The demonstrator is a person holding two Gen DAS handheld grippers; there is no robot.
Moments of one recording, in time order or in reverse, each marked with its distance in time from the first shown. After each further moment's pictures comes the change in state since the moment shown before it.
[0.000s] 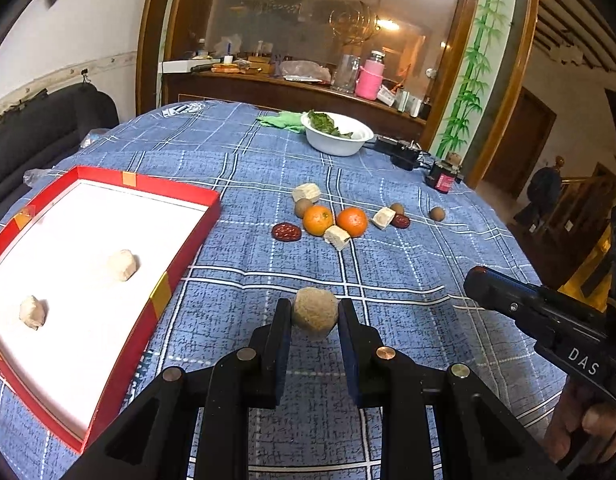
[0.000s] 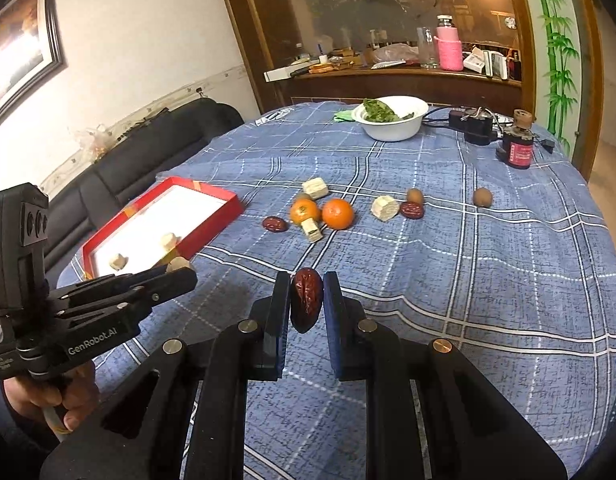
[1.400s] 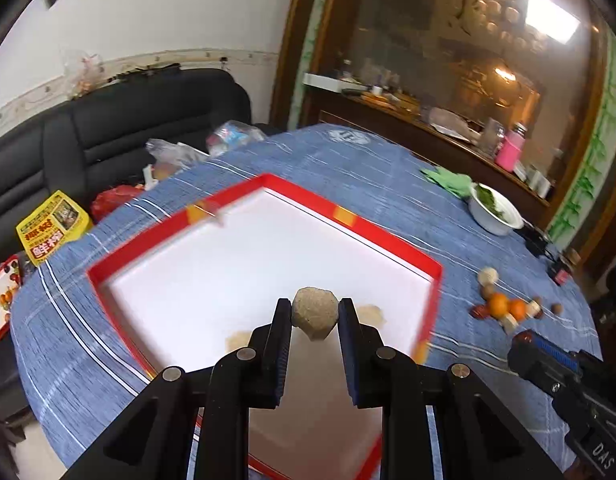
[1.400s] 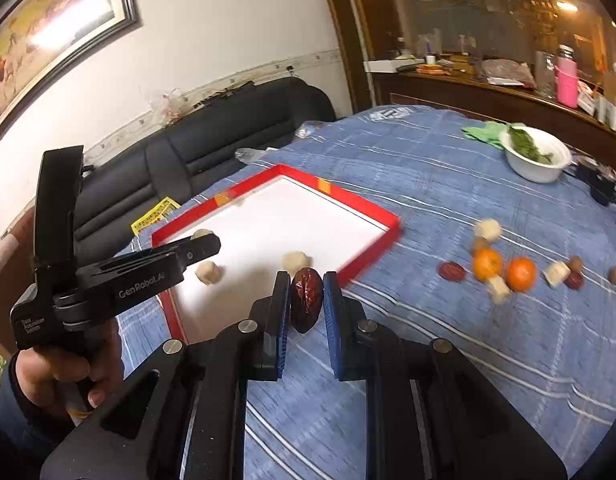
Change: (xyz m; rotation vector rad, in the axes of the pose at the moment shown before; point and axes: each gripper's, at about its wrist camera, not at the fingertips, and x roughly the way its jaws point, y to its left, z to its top) left arm -0.050 0.164 0.021 -0.280 -0.107 0.340; right arm 0.071 0.143 0.033 -0.180 0.044 0.229
